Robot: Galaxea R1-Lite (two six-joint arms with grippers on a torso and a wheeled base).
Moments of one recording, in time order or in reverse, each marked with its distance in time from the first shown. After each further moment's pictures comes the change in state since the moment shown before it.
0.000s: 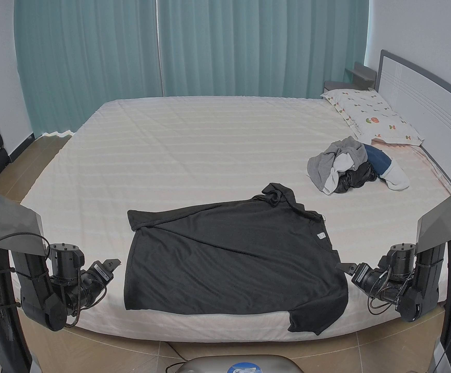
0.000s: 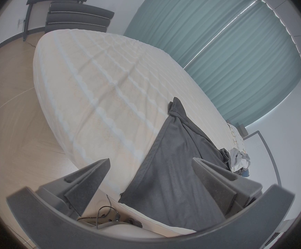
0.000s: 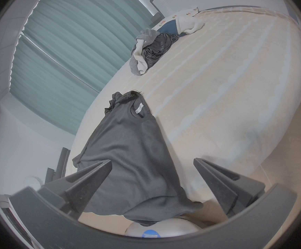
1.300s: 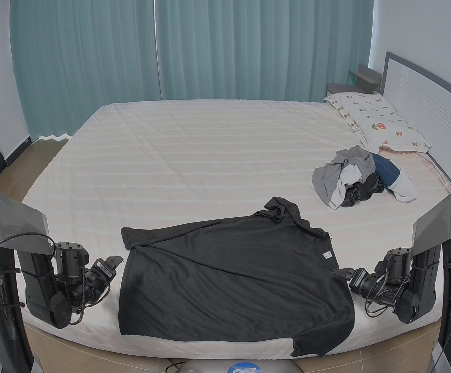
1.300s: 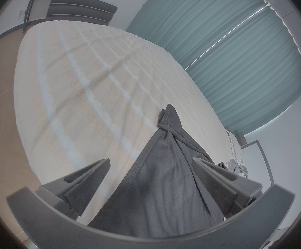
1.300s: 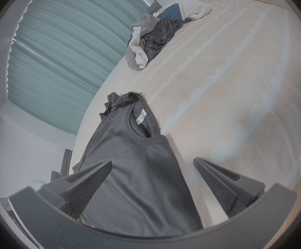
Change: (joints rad) left arm -0.007 0.040 -0.049 0.000 -0.011 -0.071; right arm -0.005 0.054 -0.015 -0.001 0.062 0.032
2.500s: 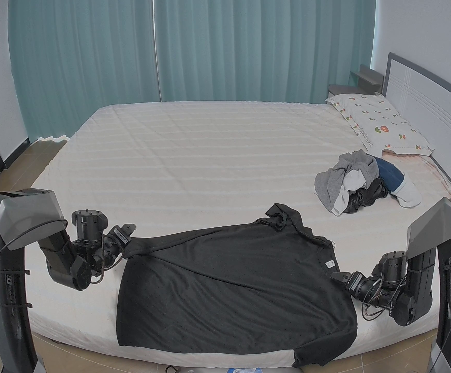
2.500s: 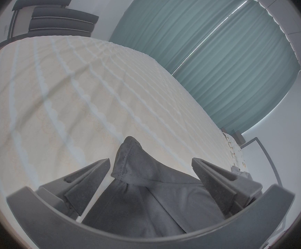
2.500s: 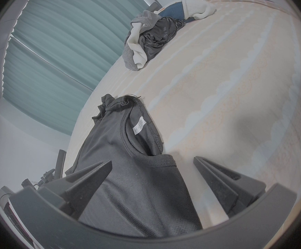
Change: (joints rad) left arm -0.011 0.075 -0.471 0.298 0.029 0.105; right arm 0.029 0.029 -0.001 -0.001 -0.063 -0.005
